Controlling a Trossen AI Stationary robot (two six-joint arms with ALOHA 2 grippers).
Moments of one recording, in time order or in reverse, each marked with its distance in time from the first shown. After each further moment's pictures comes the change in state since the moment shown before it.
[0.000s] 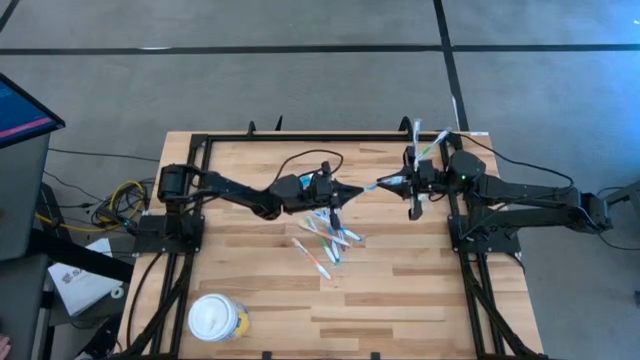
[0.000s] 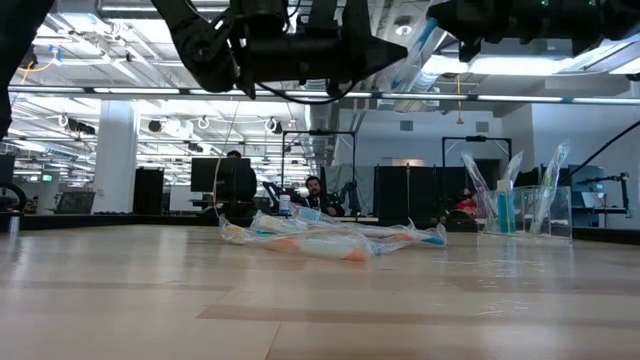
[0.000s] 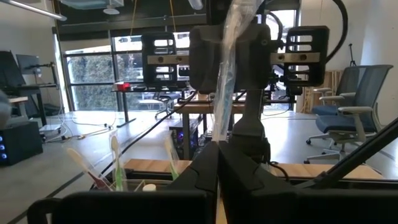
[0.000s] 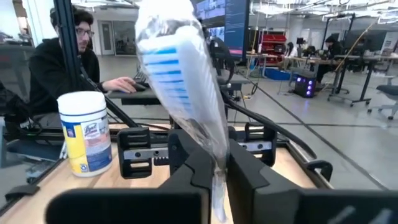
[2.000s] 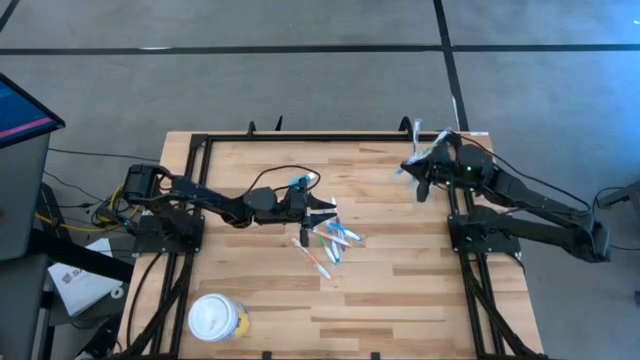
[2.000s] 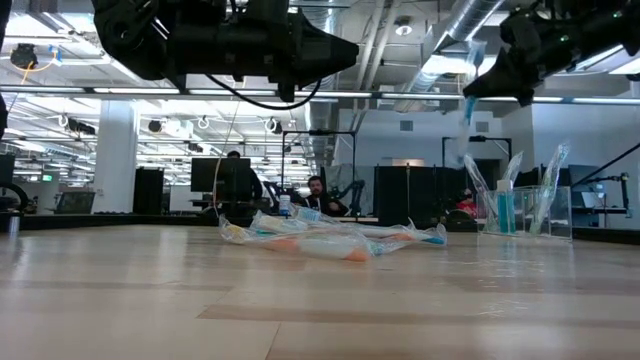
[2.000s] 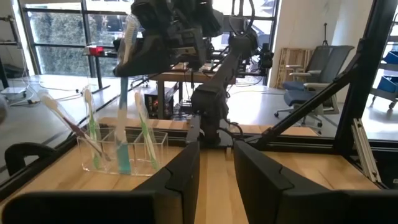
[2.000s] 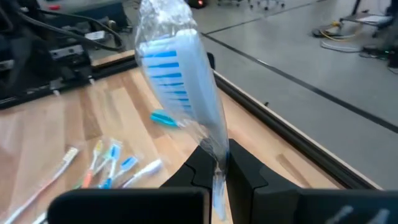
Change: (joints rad) left arm -0.083 -0.255 -0.311 -0.086 0.000 -0.083; right arm -0.262 -0.235 0.000 -0.584 0.222 0.109
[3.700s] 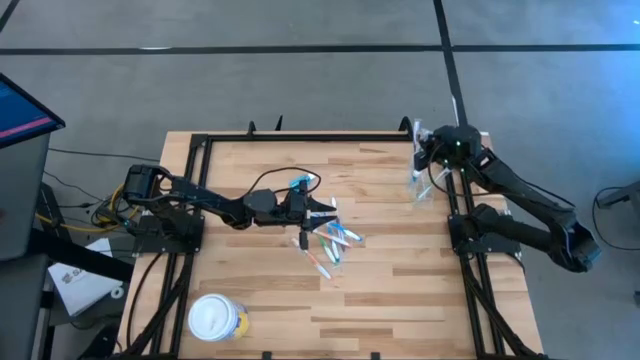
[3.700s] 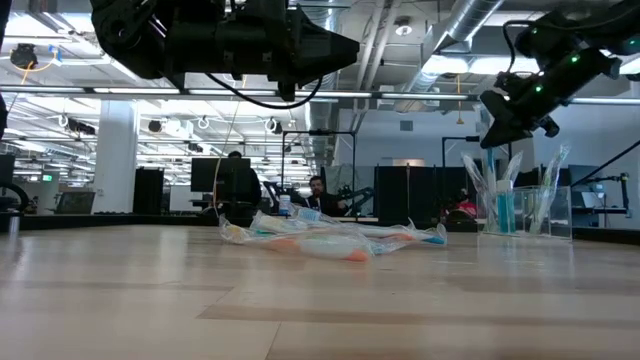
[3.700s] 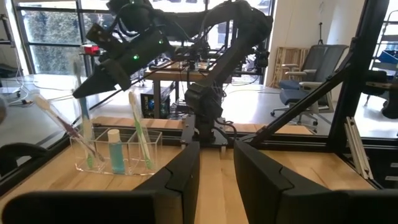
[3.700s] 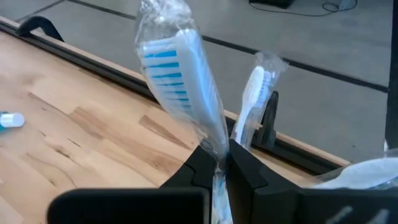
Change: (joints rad) left arm -0.013 0.001 0.000 -0.002 0.000 0.000; right arm -0.409 0.226 -0.013 0.030 0.111 -0.001
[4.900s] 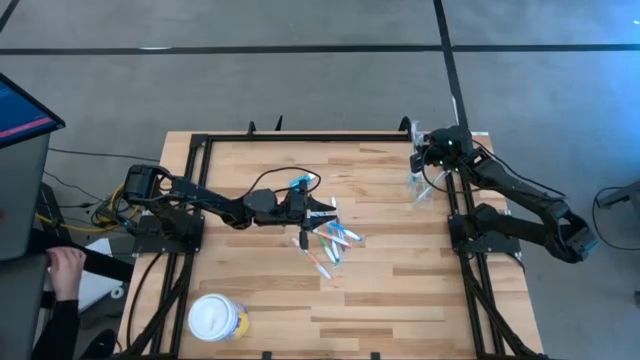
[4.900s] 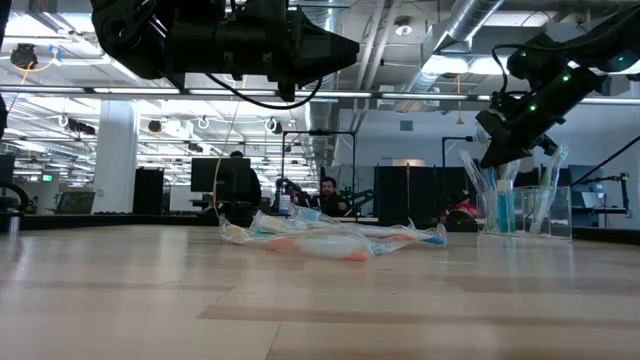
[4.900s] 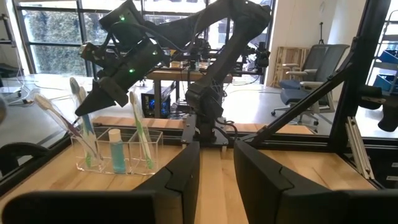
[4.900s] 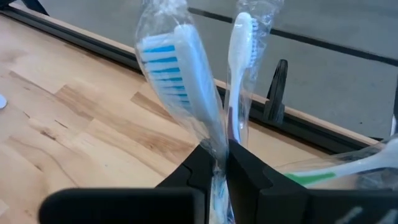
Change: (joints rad) left arm 0.000 0.000 0.000 -0.002 0.000 0.000; right arm -0.031 0.107 -0.037 0.056 -0.037 0.013
